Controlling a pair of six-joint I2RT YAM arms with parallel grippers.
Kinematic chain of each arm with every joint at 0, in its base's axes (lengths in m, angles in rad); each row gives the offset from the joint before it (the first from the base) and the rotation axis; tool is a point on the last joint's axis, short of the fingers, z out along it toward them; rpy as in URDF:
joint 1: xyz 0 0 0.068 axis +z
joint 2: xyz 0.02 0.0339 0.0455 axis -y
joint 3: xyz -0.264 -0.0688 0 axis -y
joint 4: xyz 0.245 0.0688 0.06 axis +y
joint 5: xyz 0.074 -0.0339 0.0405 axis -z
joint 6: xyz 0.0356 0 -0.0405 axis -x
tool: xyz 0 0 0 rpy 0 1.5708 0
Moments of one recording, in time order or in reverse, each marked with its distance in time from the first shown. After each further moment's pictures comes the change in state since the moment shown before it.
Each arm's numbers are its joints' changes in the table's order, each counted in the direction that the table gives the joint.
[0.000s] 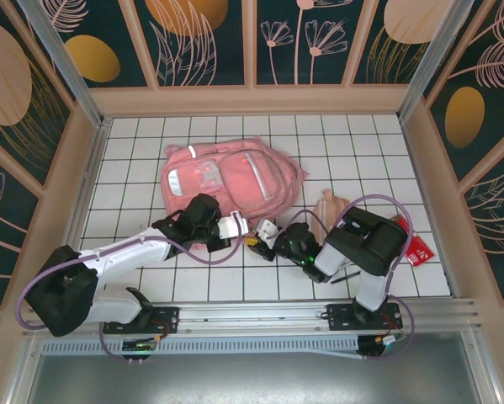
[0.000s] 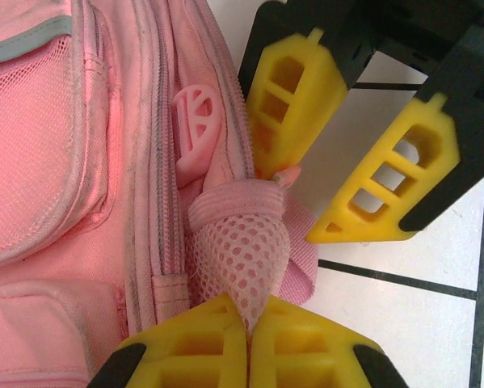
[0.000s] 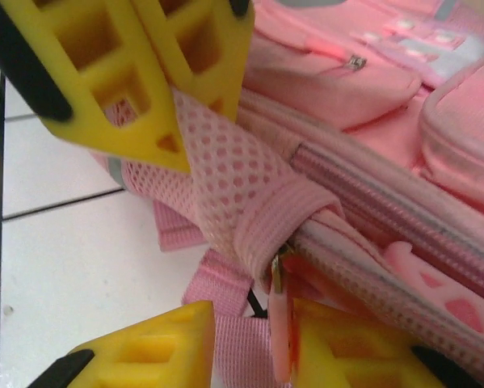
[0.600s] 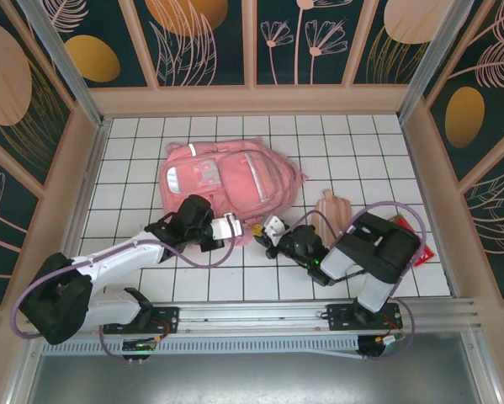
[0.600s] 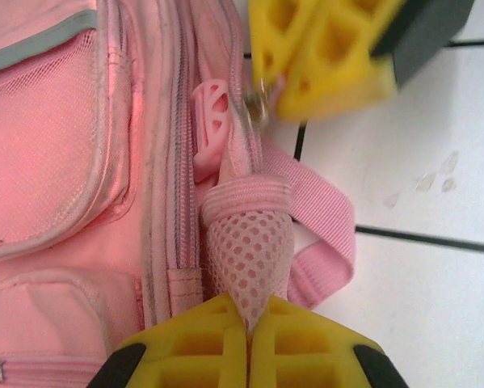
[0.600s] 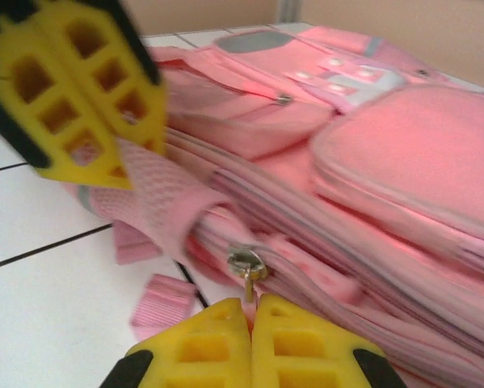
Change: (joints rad) left arm 0.059 0.066 -0.068 -0.025 -0.023 -0.097; right arm 0.003 0.119 -0.049 0.016 0.135 -0.059
